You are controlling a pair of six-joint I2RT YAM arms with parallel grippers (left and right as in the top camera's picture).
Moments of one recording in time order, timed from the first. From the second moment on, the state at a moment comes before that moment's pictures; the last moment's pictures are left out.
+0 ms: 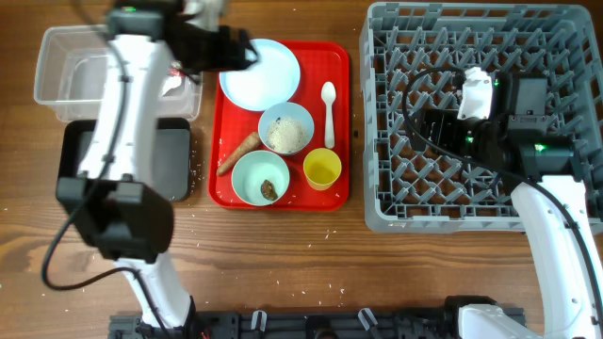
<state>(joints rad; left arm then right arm) -0.13 2.01 2.03 -1.16 0.40 -0.08 -0.01 1.29 1.13 -0.80 -0.33 0.10</state>
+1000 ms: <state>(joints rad) -0.59 2.33 2.06 -1.08 -0.12 -0.49 -0.01 1.32 1.13 -0.80 -0.33 0.13</state>
